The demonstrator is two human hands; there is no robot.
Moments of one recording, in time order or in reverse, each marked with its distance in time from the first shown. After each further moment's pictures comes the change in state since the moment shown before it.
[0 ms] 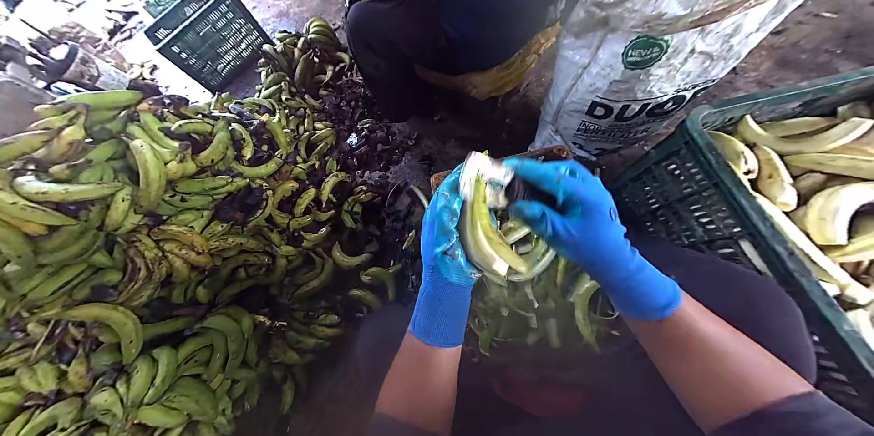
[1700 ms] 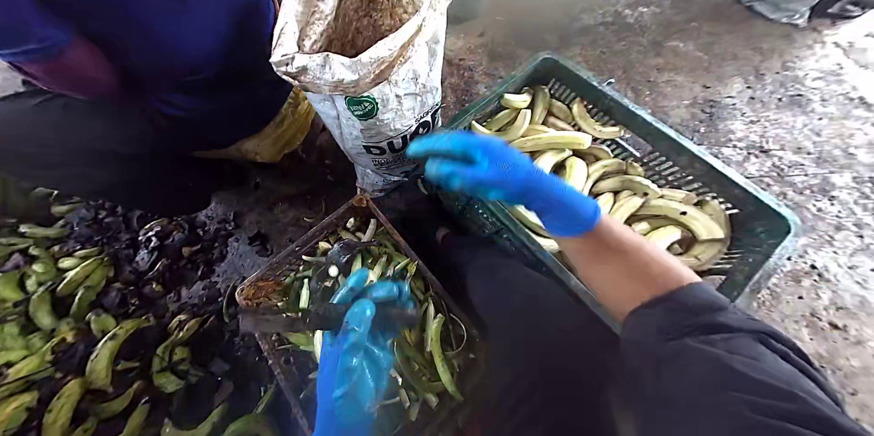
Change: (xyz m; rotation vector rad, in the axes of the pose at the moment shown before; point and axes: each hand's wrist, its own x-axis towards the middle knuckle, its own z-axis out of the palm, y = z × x) left_hand 0.025 -0.142 0.056 0.101 -0.162 -0.309; right_hand 0.013 0.160 -0.206 0.021 -0.234 0.392
